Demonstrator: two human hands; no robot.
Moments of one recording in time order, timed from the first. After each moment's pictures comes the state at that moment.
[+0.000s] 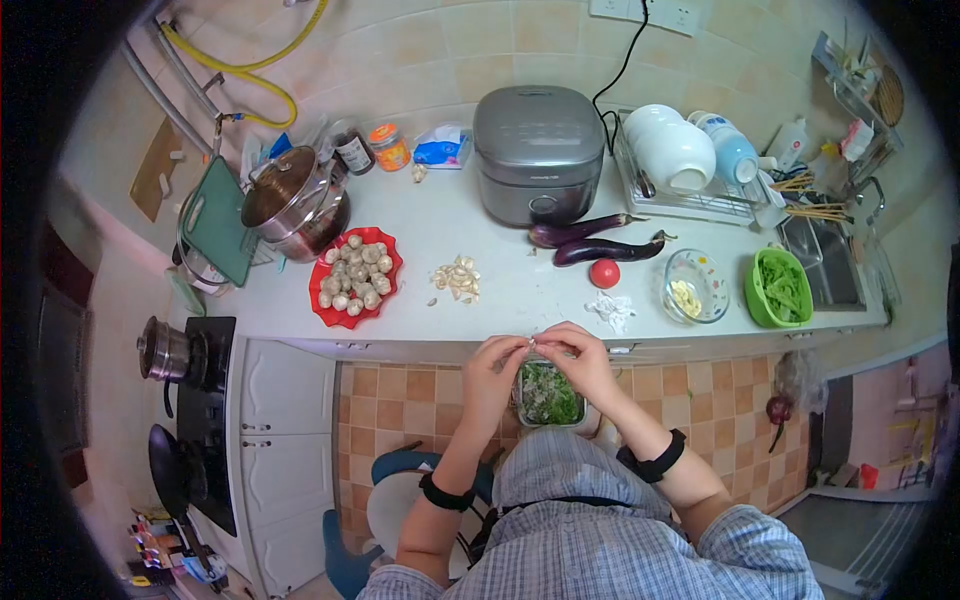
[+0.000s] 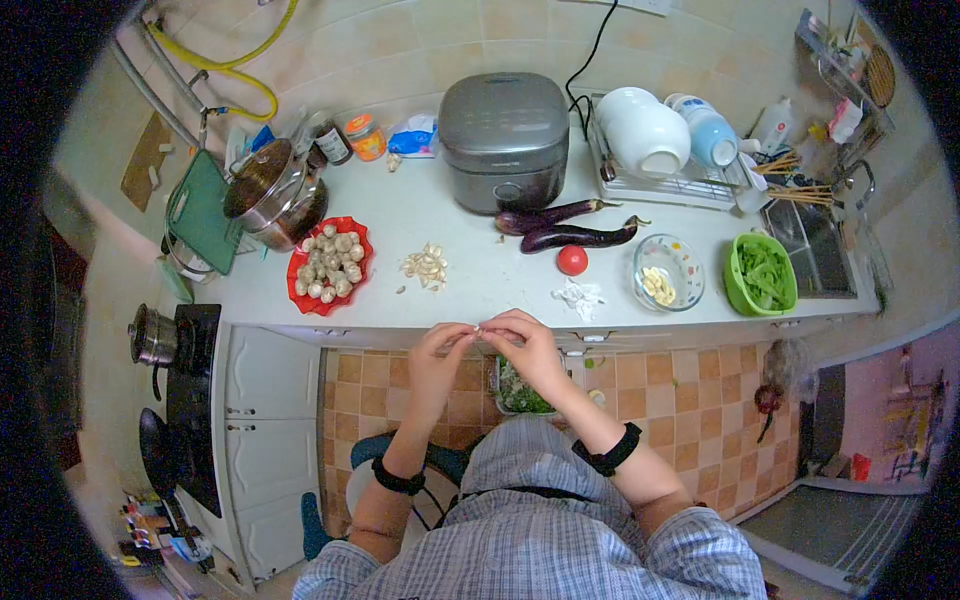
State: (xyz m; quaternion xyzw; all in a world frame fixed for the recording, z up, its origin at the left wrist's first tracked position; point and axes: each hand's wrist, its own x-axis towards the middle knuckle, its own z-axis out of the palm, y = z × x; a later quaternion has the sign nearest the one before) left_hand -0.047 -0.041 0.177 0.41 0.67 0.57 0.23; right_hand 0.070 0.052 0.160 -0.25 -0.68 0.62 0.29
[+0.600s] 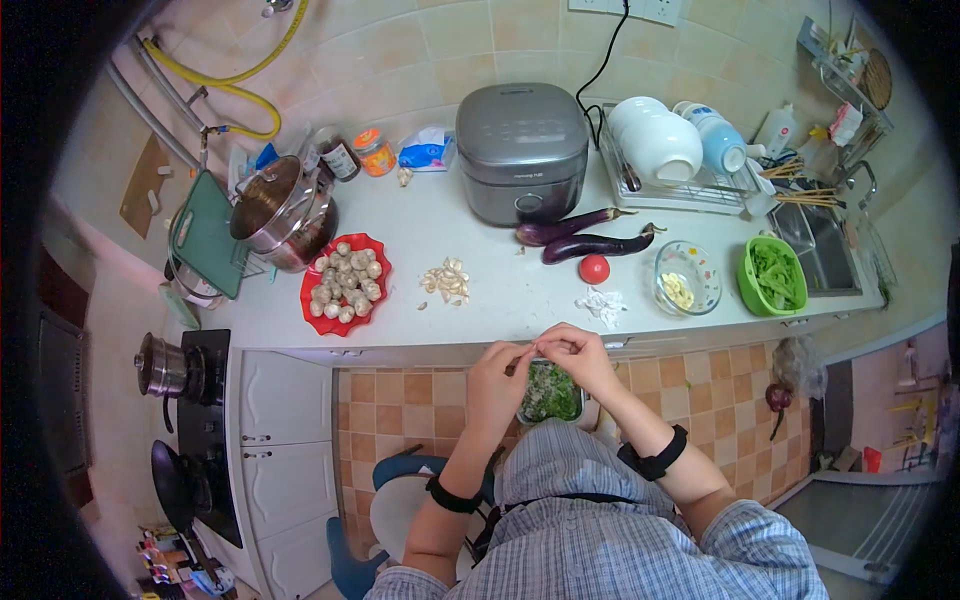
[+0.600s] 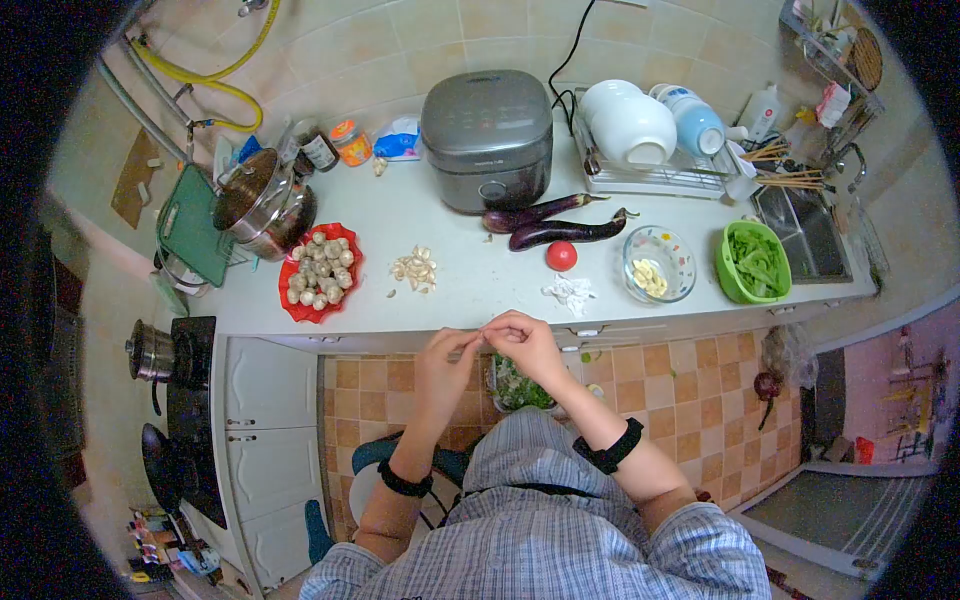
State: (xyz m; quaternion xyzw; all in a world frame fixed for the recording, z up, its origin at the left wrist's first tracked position) left_hand -0.031 -0.035 0.176 0.49 0.70 0.50 0.12; right_hand 0.079 0.060 0.145 -0.25 -0.59 0.71 0.30
